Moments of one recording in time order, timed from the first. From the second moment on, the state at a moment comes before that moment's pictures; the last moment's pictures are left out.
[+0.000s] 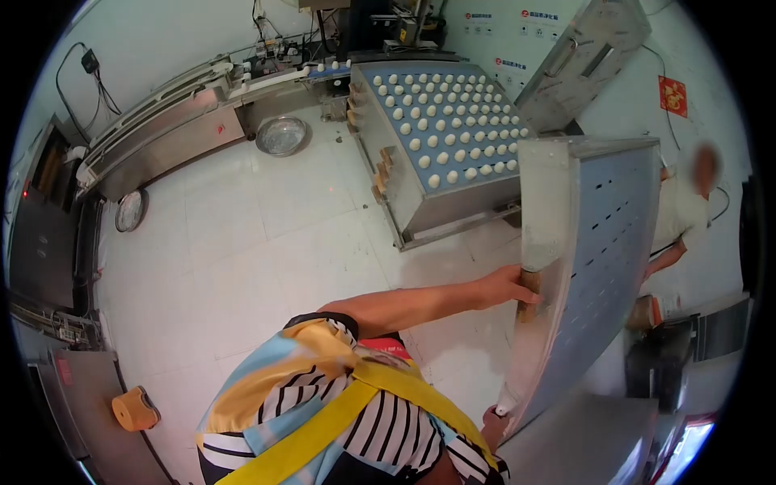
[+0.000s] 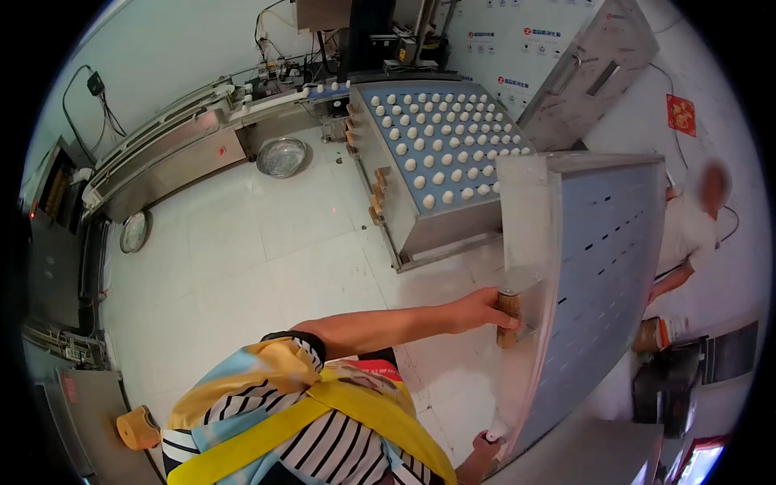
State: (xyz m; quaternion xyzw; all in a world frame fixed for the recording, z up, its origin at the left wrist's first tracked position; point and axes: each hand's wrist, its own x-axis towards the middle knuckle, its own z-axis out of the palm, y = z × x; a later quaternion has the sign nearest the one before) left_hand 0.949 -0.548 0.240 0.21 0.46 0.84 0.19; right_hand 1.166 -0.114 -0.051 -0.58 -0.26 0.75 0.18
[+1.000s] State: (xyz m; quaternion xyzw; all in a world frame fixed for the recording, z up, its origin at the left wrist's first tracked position) left_hand 0.655 -0.865 0.261 0.39 0.50 0.75 0.22; right_hand 0.882 -0.512 0.035 -0.42 -0.72 0.53 -0.14
